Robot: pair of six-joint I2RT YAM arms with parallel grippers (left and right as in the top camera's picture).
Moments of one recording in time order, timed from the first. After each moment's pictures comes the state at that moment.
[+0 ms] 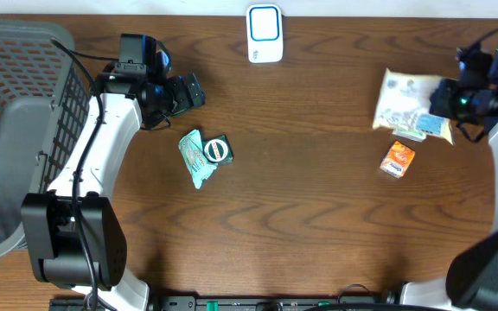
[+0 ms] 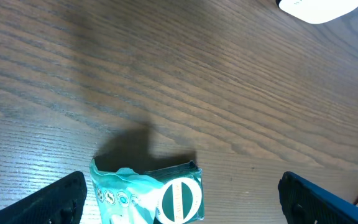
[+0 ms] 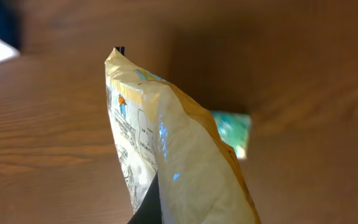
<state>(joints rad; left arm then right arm) -0.07 1.78 1.42 -0.75 0.28 -0.45 -0.32 1.65 1.45 -0.83 -0.26 -0.01</state>
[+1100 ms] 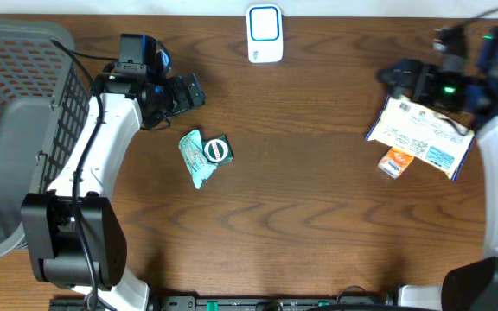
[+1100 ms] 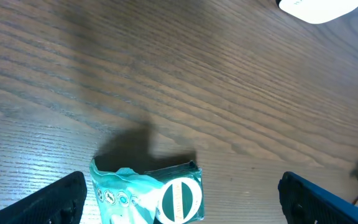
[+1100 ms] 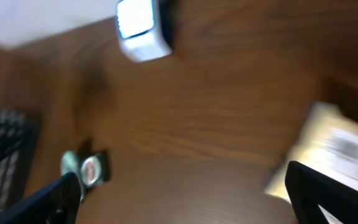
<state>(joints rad) -0.07 1.78 1.42 -0.75 0.28 -0.45 -0.13 1.58 1.51 -0.83 -0.57 0.09</state>
